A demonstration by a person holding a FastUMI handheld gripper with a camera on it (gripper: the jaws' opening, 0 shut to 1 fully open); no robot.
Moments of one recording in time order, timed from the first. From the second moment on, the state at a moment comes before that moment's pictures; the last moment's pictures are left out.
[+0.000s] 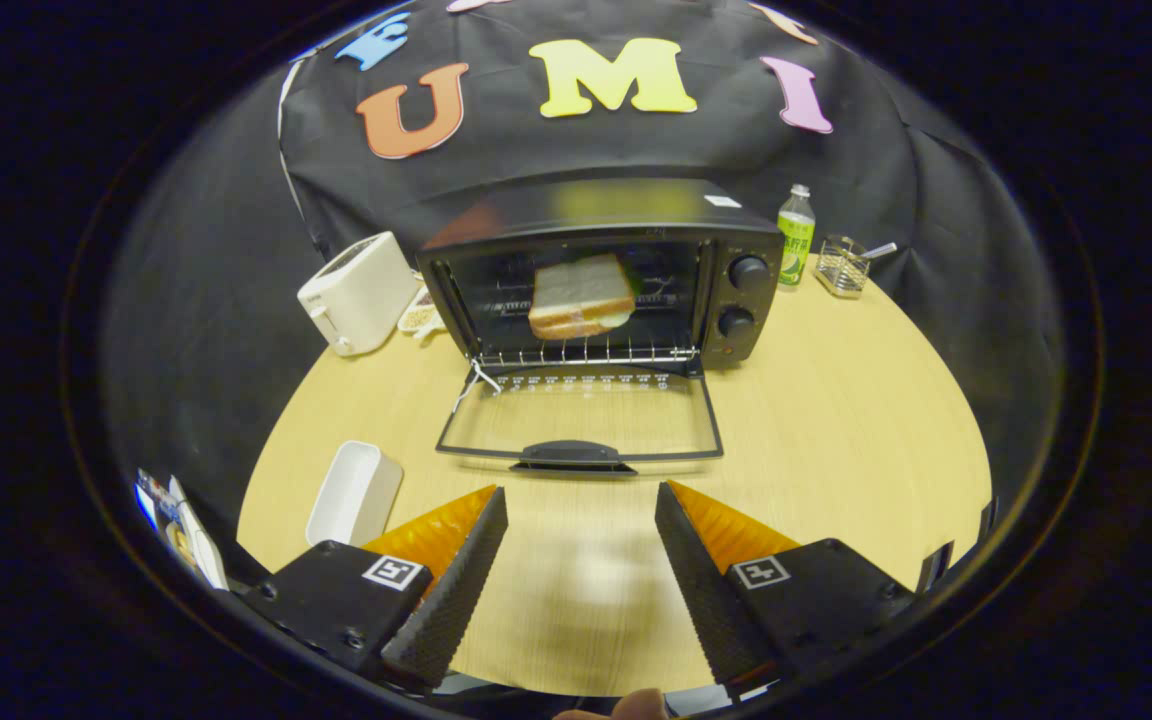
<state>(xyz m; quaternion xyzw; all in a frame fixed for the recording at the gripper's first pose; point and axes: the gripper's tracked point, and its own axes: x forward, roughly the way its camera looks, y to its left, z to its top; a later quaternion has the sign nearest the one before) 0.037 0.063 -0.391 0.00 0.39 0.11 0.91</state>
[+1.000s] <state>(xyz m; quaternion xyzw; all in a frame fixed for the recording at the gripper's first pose) 0.084 0.085 -0.491 -0.03 0.43 0.08 0.90</state>
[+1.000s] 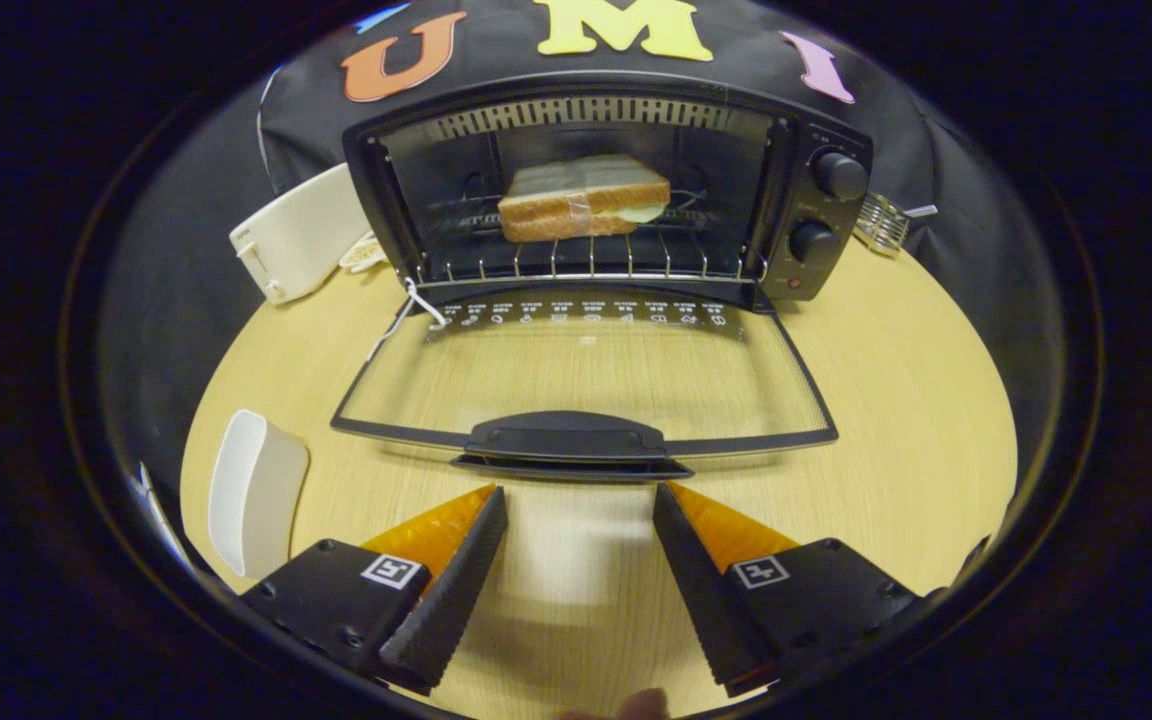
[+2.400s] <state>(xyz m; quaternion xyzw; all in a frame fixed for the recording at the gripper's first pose) 0.135 0.090 -0.194 -0.03 0.18 0.09 0.98</state>
